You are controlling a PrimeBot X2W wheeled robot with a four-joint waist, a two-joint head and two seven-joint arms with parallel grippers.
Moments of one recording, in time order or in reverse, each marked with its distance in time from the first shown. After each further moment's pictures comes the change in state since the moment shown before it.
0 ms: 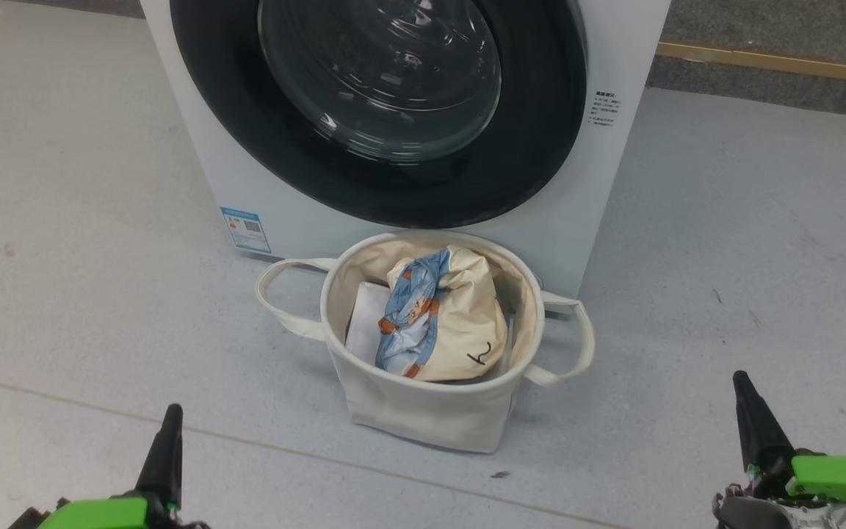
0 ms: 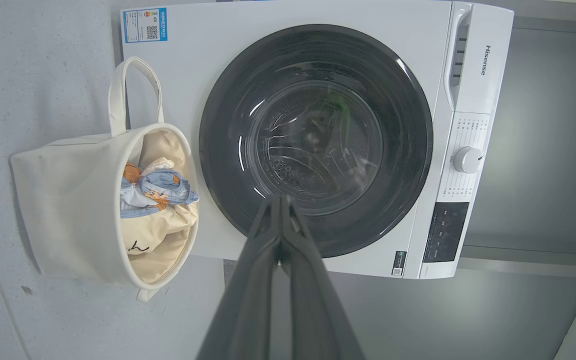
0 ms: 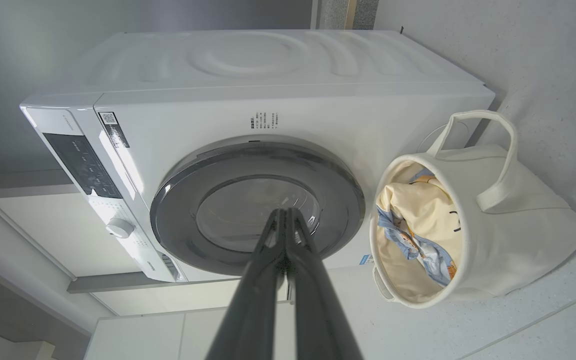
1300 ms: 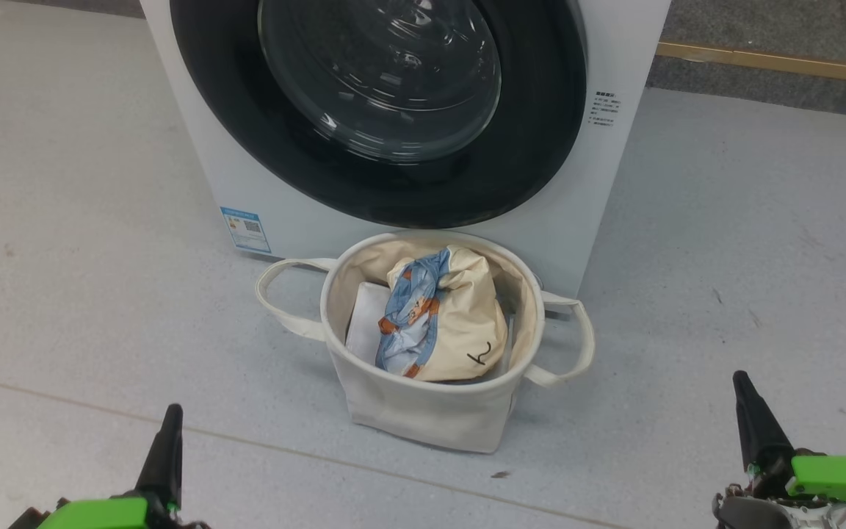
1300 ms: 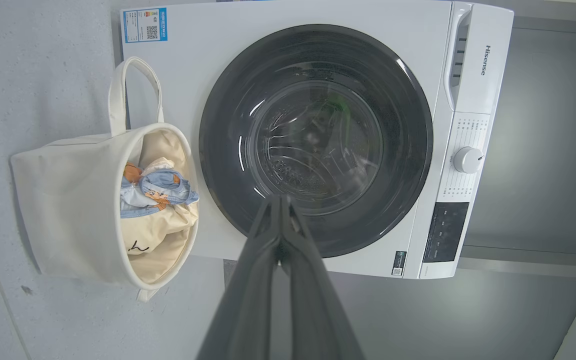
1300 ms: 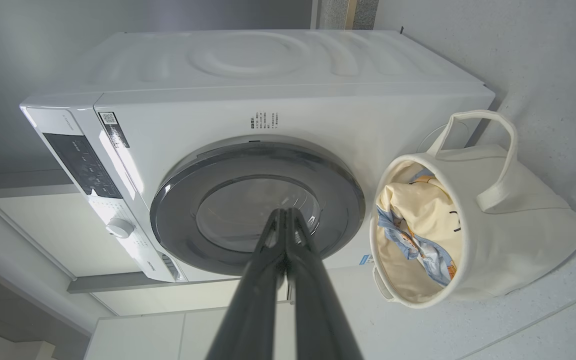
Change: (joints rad) left arm 0.000 0.000 0.000 0.000 0.000 0.000 0.000; right arm 0.000 0.000 0.000 0.000 0.000 0.000 0.000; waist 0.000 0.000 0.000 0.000
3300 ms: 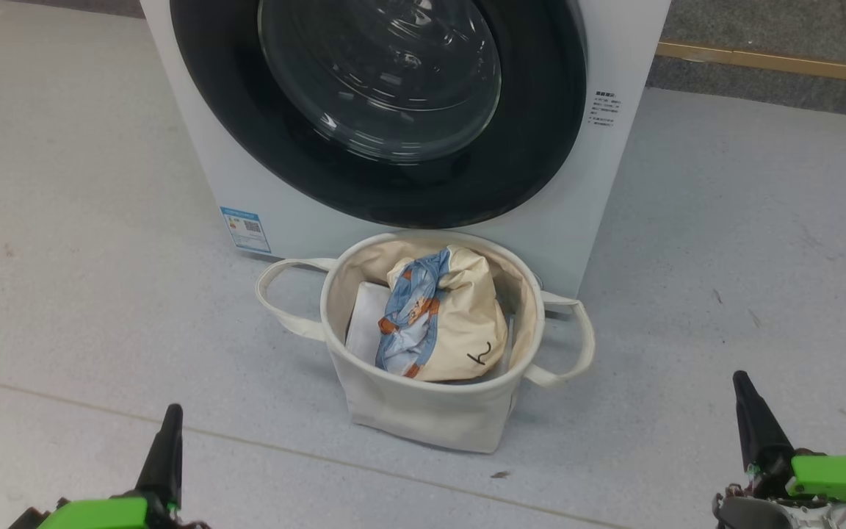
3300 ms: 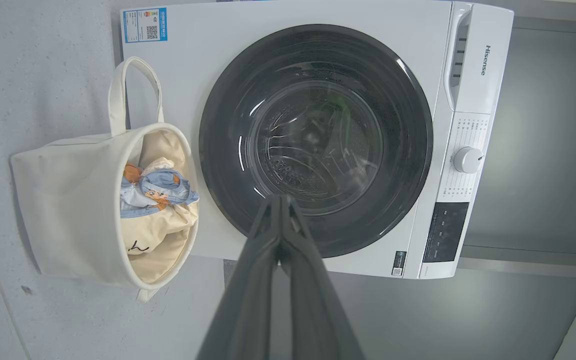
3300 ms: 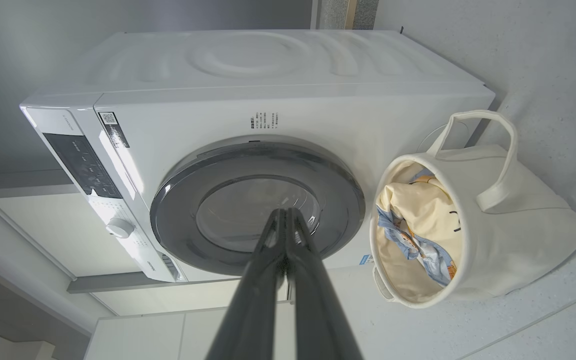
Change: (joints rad) left arm 0.000 0.000 0.000 0.000 0.000 0.000 0.000; right arm 0.000 0.000 0.000 0.000 0.000 0.000 0.000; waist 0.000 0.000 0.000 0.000
